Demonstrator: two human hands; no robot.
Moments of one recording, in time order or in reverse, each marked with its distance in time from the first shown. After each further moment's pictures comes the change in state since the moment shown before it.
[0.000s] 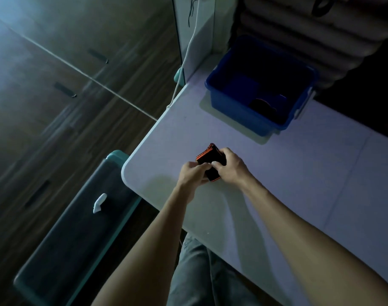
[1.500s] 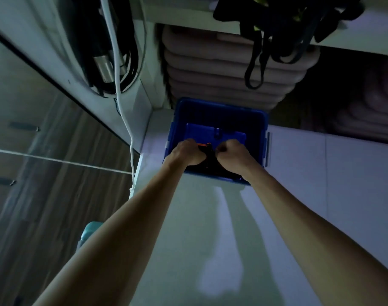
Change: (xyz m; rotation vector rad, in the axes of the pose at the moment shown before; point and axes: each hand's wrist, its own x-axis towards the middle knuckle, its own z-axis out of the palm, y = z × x) left_hand 0.120 0.243 0.102 1.307 -0.273 0.293; right_hand 0.117 -0.055 -0.150 0.170 0.261 0.274
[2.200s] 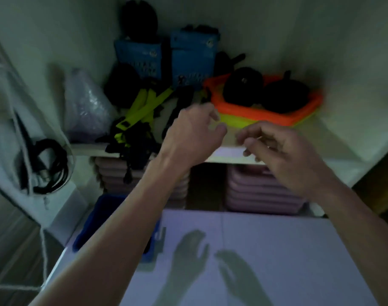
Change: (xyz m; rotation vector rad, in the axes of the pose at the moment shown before) left_hand -0.277 0.335 -0.005 -0.030 0.805 0.942; right_hand -0.297 0.054 -0.356 0.058 0.560 -0.826
